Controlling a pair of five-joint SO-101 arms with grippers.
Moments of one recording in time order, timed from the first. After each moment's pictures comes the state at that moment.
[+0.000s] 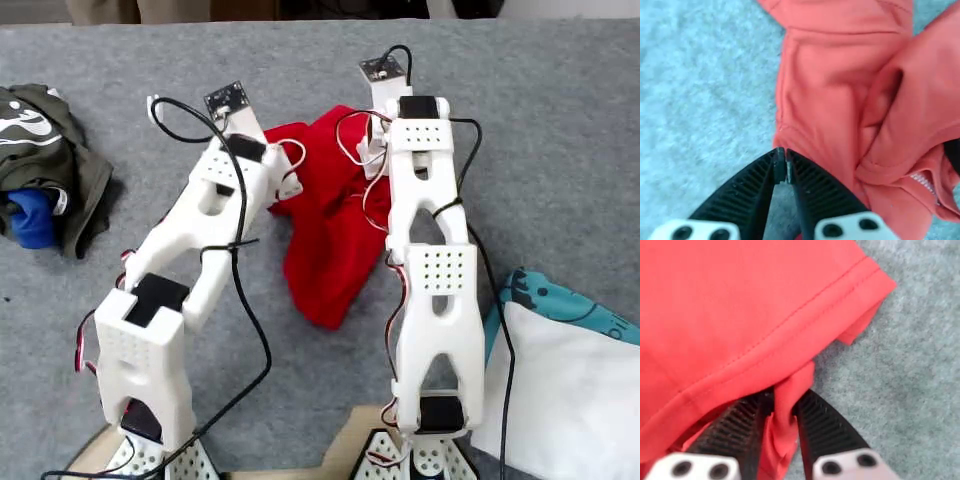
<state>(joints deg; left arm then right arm) 15.7 22.9 -8.1 62.2 34.1 -5.0 63.0 -61.2 85.4 4.5</state>
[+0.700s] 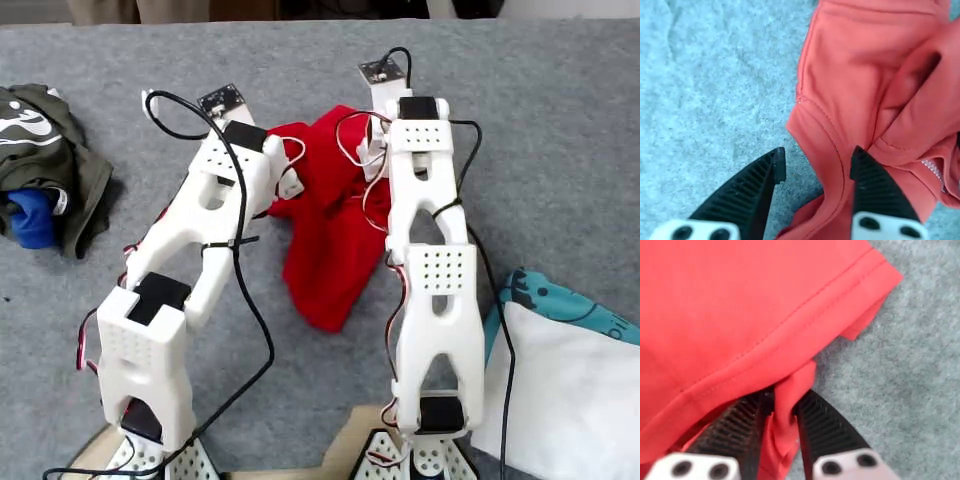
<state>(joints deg) 16.3 23.4 -13.7 74.0 38.4 -5.0 64.0 -61.6 86.5 4.4</state>
